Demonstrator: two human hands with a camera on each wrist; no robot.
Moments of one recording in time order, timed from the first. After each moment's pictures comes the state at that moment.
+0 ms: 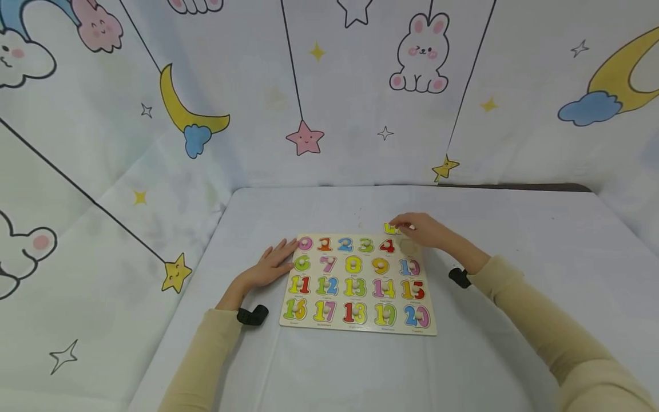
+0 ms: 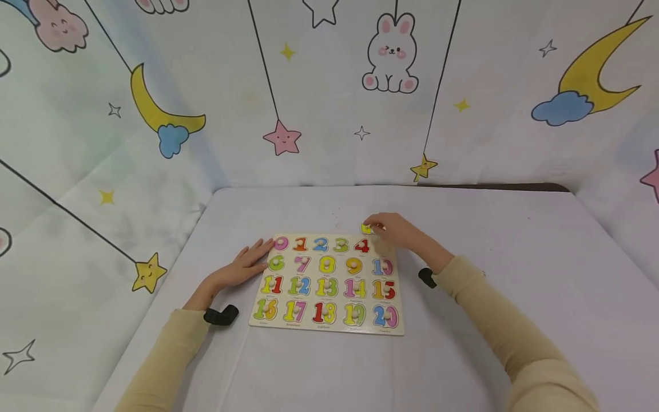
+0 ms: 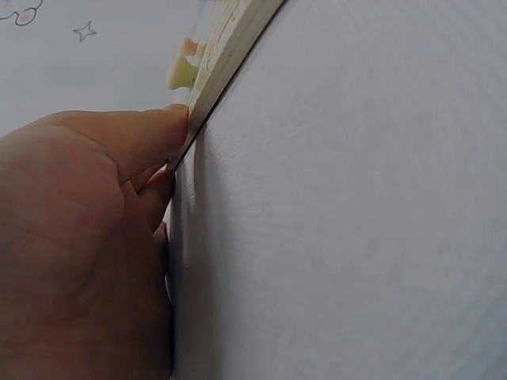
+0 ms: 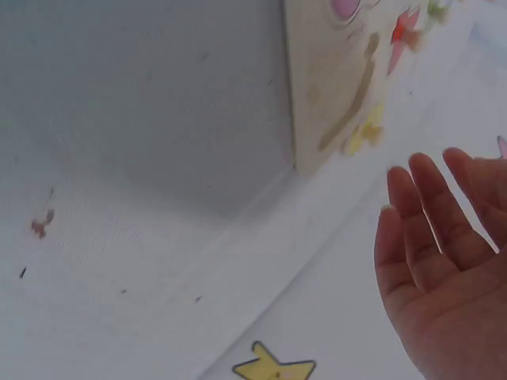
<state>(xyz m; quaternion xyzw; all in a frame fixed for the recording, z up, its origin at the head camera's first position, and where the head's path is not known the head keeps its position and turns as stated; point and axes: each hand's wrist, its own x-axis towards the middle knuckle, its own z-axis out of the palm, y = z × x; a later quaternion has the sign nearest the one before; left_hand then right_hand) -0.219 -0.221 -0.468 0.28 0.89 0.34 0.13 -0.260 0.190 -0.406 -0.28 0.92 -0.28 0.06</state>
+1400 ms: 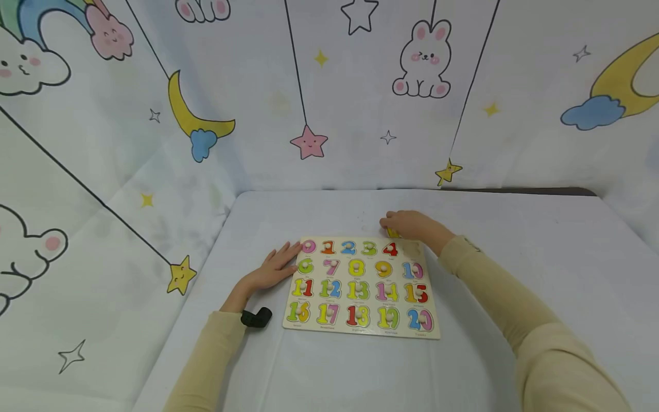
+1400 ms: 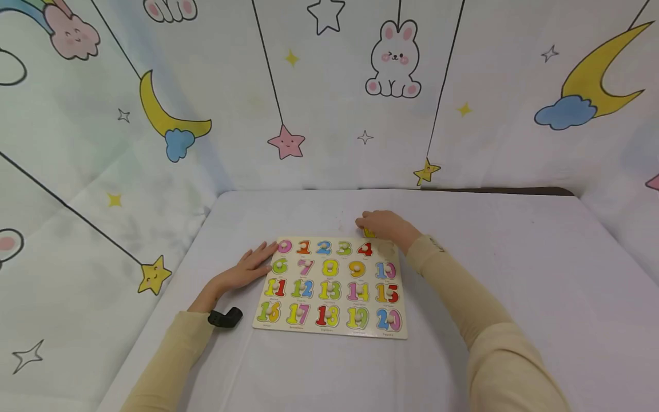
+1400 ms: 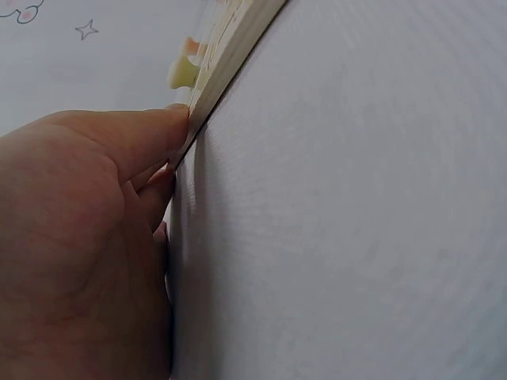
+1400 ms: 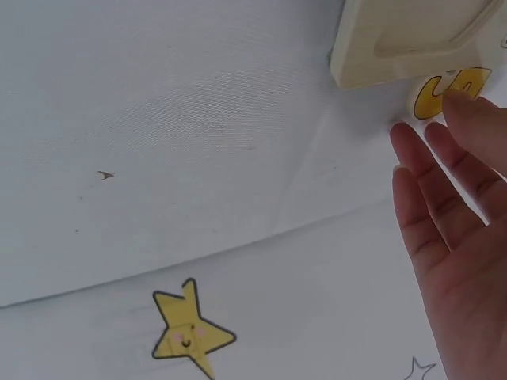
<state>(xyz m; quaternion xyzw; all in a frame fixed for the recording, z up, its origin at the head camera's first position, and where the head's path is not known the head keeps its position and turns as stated) -0.219 -0.222 -0.467 0.27 0.90 0.32 0.13 -0.310 0.162 -0.415 -0.32 0.94 0.04 0.13</state>
